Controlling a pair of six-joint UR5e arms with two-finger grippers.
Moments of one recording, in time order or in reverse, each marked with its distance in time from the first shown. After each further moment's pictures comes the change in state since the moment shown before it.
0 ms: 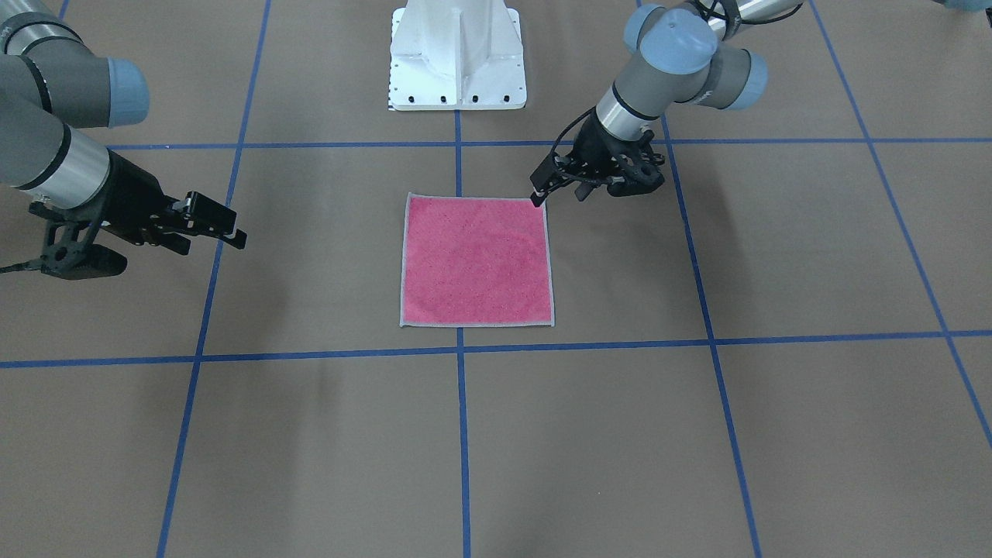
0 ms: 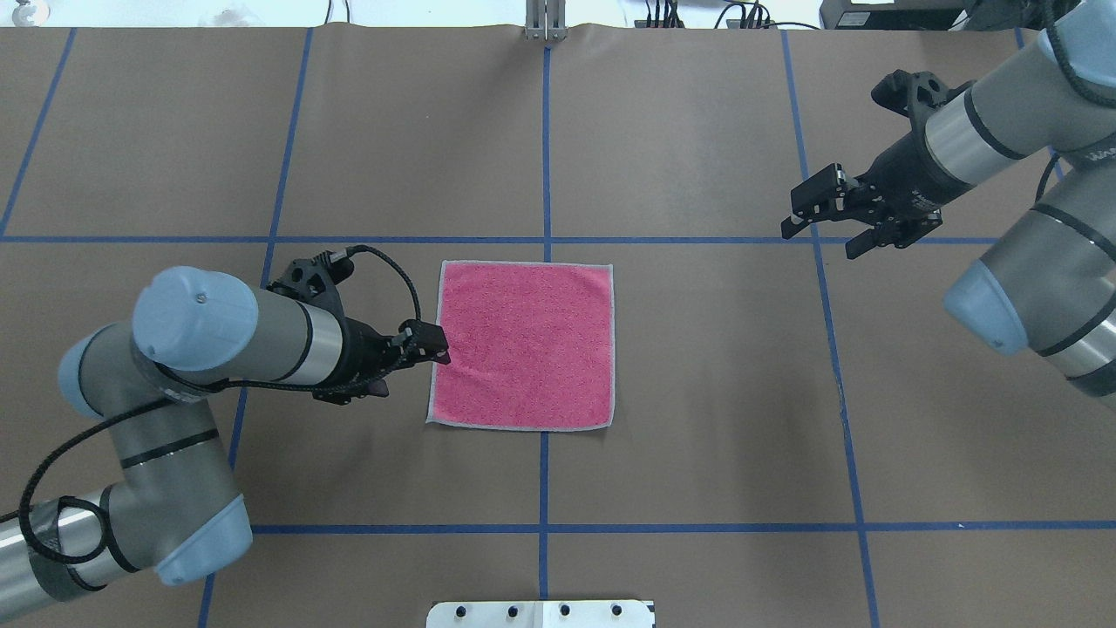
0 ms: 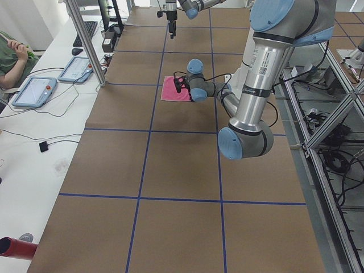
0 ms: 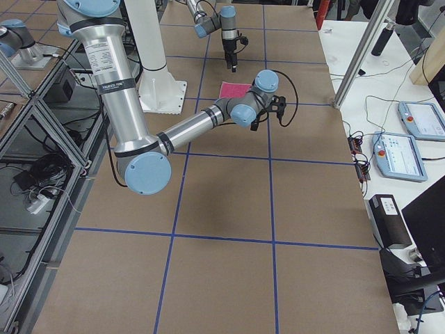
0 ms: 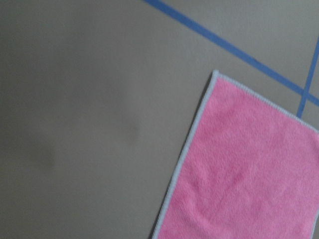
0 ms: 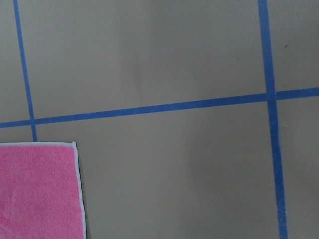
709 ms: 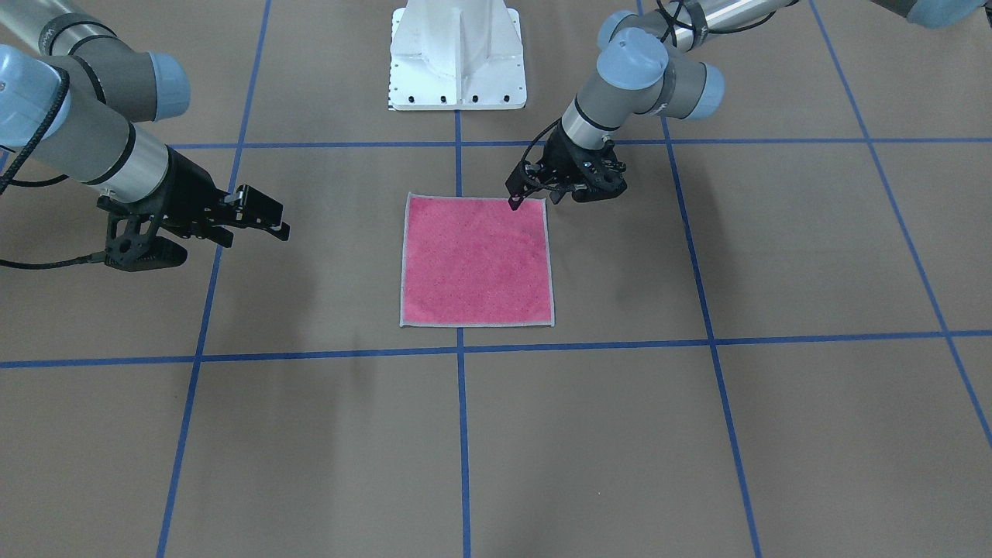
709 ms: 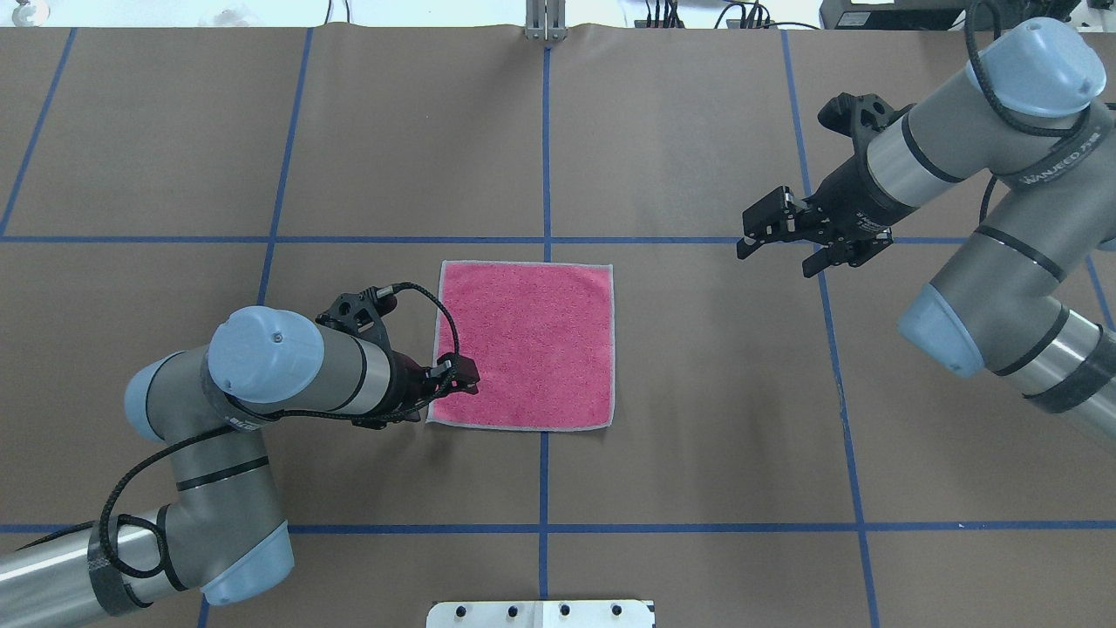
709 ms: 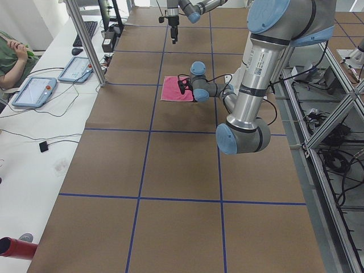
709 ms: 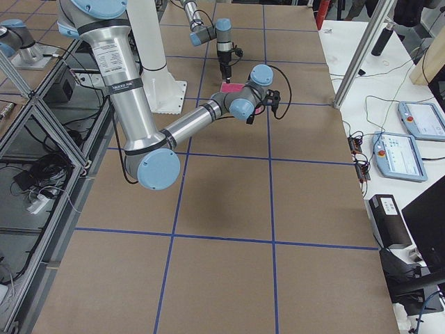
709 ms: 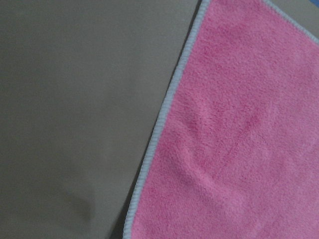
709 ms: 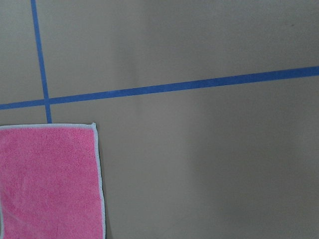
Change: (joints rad) left arm 0.049 -0.049 0.084 -0.001 0.025 -0.007; right arm -0.067 0.038 0.000 0.001 -0.042 0.052
